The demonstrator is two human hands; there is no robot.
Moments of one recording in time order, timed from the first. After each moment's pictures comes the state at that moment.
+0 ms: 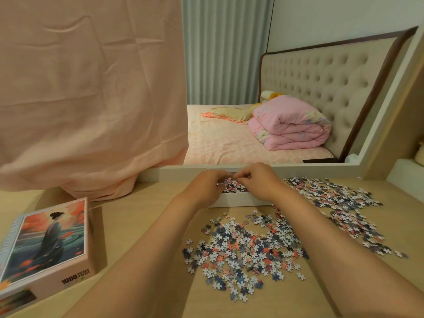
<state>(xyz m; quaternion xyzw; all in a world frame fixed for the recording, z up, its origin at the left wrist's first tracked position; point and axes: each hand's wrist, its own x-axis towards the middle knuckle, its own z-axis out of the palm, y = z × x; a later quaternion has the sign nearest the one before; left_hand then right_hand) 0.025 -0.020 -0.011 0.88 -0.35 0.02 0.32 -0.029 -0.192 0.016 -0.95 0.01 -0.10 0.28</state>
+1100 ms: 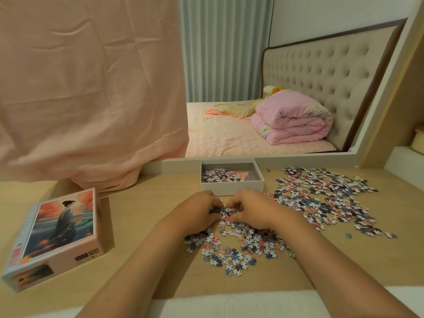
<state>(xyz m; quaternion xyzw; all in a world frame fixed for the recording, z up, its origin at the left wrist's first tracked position) -0.046 0.014 -0.038 0.92 -0.37 -0.01 0.16 -0.101 -0.165 -0.015 -0.97 -0.05 0.06 0.21</state>
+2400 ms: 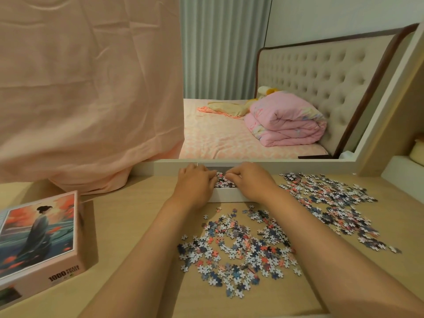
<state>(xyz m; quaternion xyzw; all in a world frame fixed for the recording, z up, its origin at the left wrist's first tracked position) 0.029 -0.013 -0.032 0.94 -0.26 0.14 0.16 -0.021 -0.180 -0.002 -0.98 0.00 -0.12 0.17</state>
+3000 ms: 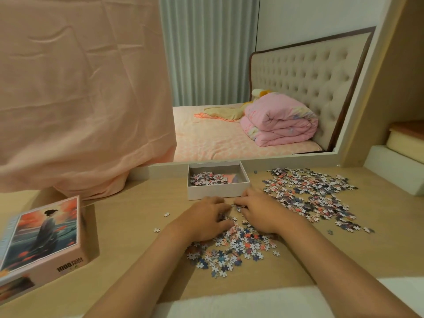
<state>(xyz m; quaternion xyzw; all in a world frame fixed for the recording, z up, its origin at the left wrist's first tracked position) -0.060 -0.024 -0.044 0.91 -0.38 -0.04 0.13 -0.108 -0.212 -0.032 -0.99 -0.03 0.02 0.10</state>
